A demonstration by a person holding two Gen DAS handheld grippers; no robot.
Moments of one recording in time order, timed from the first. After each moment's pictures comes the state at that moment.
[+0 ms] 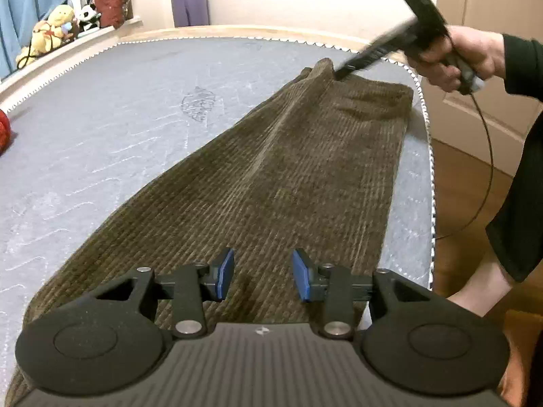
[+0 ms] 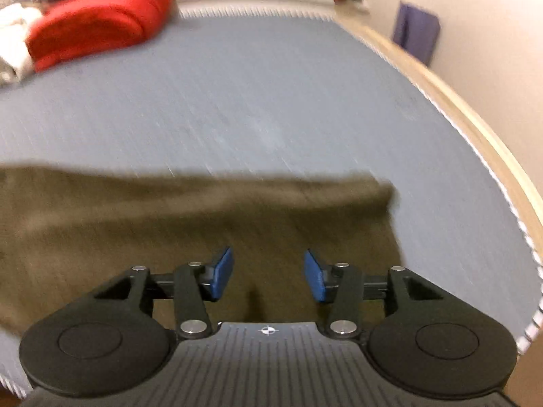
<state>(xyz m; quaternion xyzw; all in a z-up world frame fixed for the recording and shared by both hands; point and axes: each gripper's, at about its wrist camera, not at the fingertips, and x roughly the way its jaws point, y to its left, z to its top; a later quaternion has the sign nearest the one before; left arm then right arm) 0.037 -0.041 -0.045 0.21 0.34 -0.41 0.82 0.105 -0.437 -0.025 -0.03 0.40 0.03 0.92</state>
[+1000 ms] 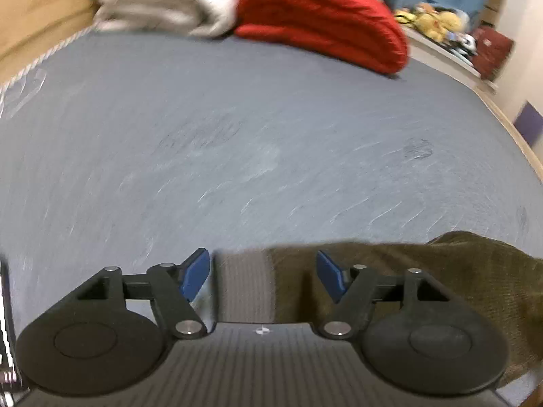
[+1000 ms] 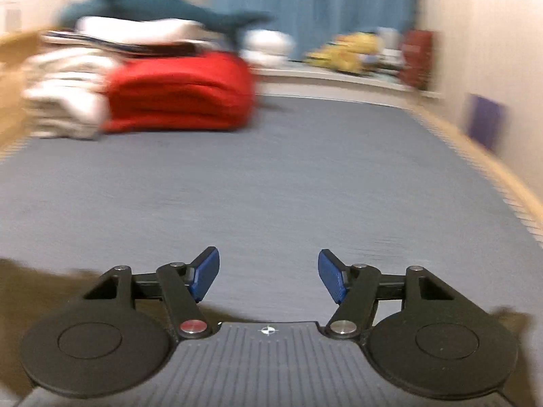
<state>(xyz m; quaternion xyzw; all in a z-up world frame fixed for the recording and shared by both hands) 0.026 0.353 0.003 -0.12 0.43 0.09 0.89 0.124 -0.189 0.035 -0.04 0.30 0.17 0.94</state>
